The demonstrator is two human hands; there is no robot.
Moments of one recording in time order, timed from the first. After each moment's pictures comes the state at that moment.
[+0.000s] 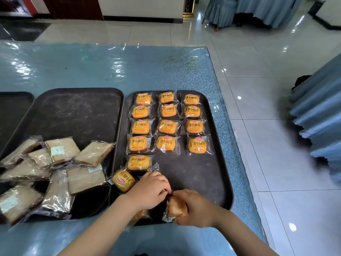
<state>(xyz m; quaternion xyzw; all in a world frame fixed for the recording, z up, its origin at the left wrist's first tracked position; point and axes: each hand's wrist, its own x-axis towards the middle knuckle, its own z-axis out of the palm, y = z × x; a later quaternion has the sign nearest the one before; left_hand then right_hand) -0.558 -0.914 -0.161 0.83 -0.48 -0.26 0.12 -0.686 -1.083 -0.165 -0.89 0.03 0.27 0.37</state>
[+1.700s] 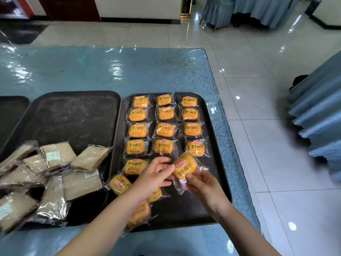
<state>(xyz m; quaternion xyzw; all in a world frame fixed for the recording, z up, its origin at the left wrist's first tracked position) -0.555 -0.945 -0.117 0.69 -0.06 -0.41 0.59 -0.664 -1.094 -0.134 -0.50 0.30 -0.02 0.81</state>
